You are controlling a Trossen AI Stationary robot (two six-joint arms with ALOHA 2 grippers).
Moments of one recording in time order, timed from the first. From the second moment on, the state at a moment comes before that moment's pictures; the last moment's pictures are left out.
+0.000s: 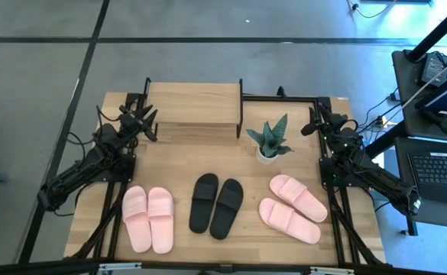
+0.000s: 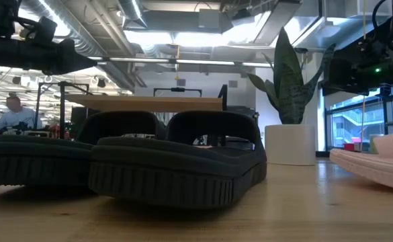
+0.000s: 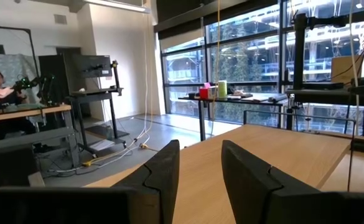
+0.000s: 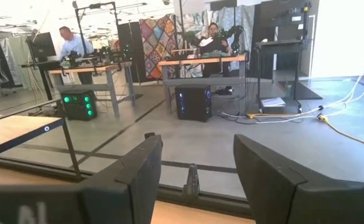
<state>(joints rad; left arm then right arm) 0.72 0.00 0.02 0.17 -0.14 0.08 -0.64 0.01 0.01 0.08 0.57 0.07</state>
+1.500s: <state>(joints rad) 0.31 0.64 0.77 -0.26 -0.13 0.26 -0.64 0.01 0.01 0.08 0.57 -0.05</state>
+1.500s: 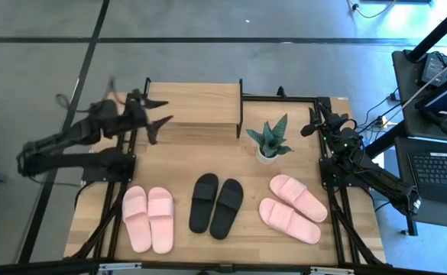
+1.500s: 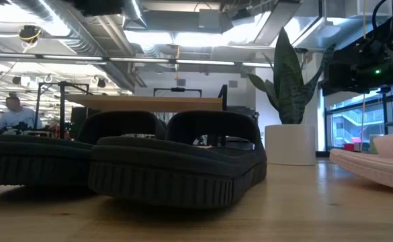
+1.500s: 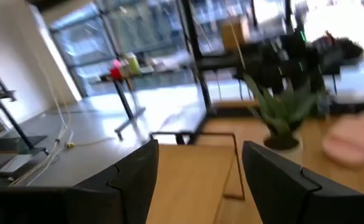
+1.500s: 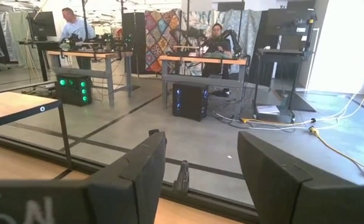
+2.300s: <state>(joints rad) -0.22 1.25 1.10 -0.67 -0.32 0.07 -0.64 0.01 0.01 0.08 0.57 -0.06</state>
